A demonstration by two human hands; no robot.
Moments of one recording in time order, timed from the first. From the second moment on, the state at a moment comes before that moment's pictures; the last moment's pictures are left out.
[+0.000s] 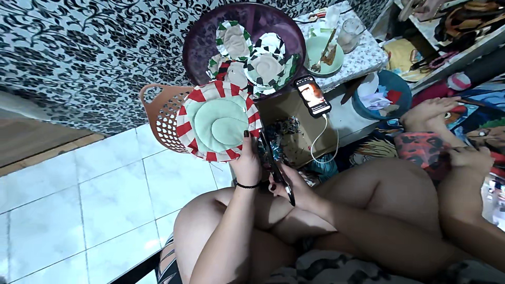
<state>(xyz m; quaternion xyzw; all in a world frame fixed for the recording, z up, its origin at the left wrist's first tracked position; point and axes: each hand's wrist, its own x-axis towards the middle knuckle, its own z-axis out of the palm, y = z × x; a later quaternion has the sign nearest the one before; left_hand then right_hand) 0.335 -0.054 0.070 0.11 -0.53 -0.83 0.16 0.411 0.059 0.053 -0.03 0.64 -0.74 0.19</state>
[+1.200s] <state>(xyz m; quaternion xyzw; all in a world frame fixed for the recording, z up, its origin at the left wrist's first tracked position) 0.341 -0.044 0.066 0.12 -0.54 -0.81 0.20 0.419 0.052 0.061 0.04 0.62 -0.77 0.13</state>
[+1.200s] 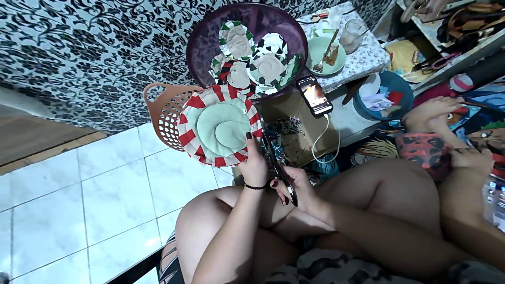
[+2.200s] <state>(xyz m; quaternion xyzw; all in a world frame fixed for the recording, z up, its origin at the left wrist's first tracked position) 0.336 -0.054 0.073 0.12 -0.50 -0.84 0.21 0.413 0.060 0.065 0.01 0.66 -0.73 0.19</state>
